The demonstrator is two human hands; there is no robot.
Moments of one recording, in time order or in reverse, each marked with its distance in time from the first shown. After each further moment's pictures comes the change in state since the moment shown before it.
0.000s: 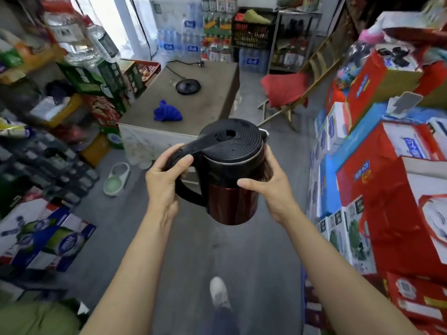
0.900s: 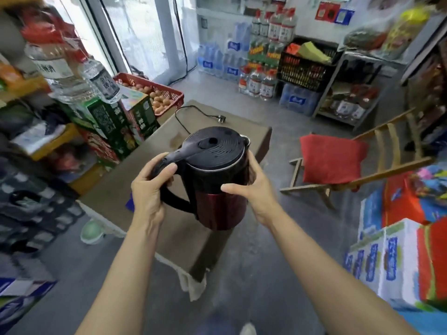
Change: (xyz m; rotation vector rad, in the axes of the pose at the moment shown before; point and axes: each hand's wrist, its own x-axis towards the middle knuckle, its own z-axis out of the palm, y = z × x) left_hand 0.496 -0.053 0.154 -0.035 0.308 0.095; right_hand 0.592 0.049 -0.048 -0.022 -0.286 0.097
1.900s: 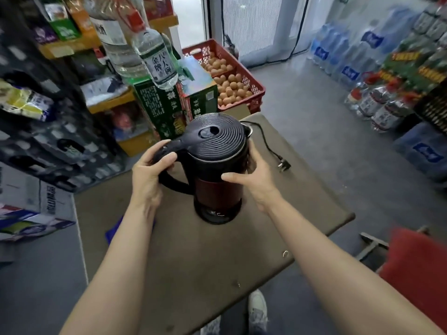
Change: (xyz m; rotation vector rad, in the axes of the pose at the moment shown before) left_hand 0.280 -0.063 0.023 0.034 0.466 0.068; right_hand 0.398 0.077 0.032 -0.071 -0.519 0.155
